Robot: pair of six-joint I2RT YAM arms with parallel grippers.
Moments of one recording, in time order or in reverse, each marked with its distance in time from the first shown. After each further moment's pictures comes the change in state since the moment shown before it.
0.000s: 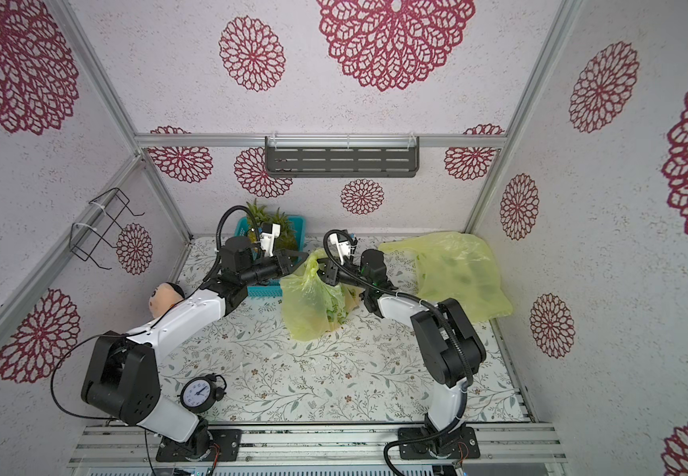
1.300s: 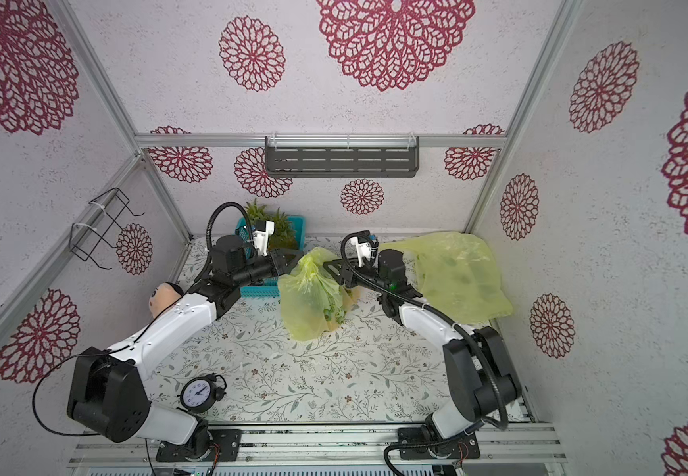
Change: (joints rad) left arm 0.003 -0.096 0.014 -0.105 -0.046 0.098; right arm -0.069 -0.319 -0.114 -0.415 0.198 -0.212
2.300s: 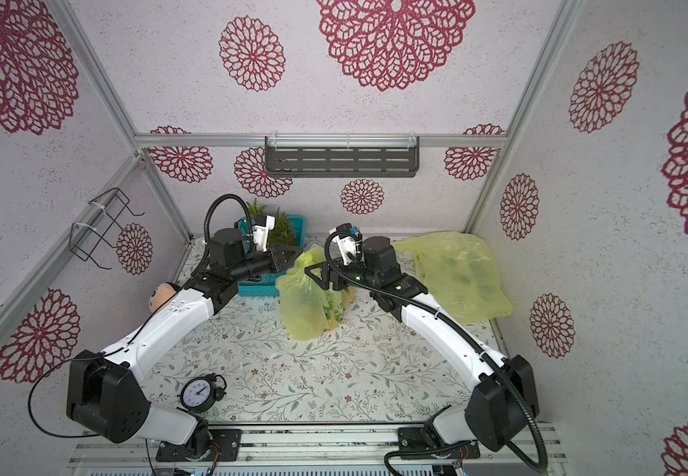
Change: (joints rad) left arm 0.000 -0.002 0.070 -0.096 0.005 0.060; right arm 0.156 -0.086 0.256 -0.546 0.076 -0.116
